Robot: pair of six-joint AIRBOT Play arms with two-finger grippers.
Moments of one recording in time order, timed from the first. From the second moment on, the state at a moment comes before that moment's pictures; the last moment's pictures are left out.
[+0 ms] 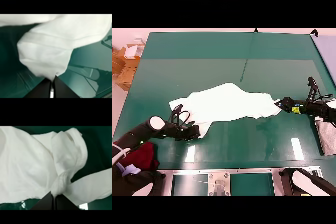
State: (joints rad) left arm -0.33 -1.07 0.45 0.76 -0.77 -1.52; right arm -0.35 -1.08 0.67 -0.68 0.94 1.04
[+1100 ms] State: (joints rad) left arm -0.35 -0.75 2.14 1.87 -1.32 -1.51; right arm -0.60 -0.71 1.90 -0.67 1.04 1.34
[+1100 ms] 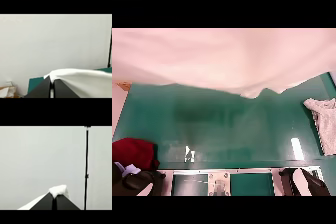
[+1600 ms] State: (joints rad) left arm -0.35 -0.90 1.89 1.88 -1.25 -1.47; right arm -0.58 -0.83 1.75 -0.68 1.01 1.32
